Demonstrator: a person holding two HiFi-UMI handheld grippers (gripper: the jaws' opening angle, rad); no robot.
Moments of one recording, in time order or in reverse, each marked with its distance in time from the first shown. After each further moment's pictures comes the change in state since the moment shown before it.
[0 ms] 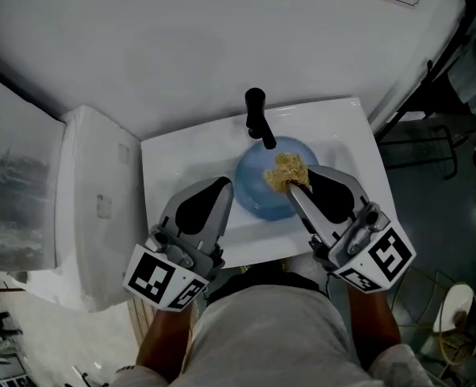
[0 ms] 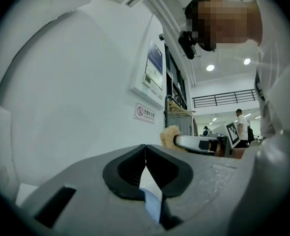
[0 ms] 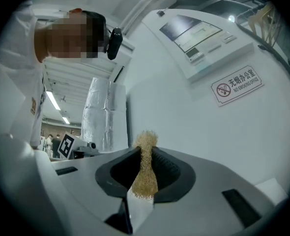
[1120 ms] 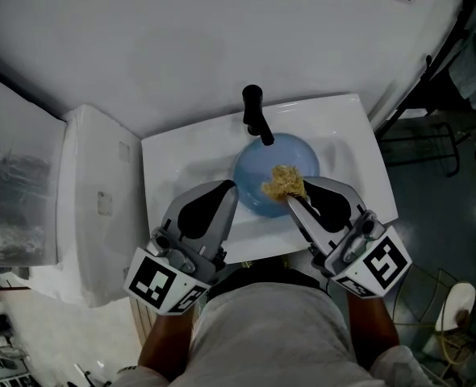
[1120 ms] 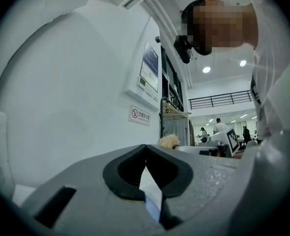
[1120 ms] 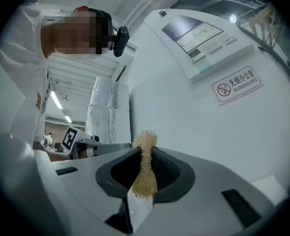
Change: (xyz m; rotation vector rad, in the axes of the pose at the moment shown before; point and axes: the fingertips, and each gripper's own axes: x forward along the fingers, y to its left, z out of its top) left arm 0.001 -0.024 0.008 0.018 -0.020 -0.037; right arm -0.017 0.012 -0.008 -0.011 0.006 0.019
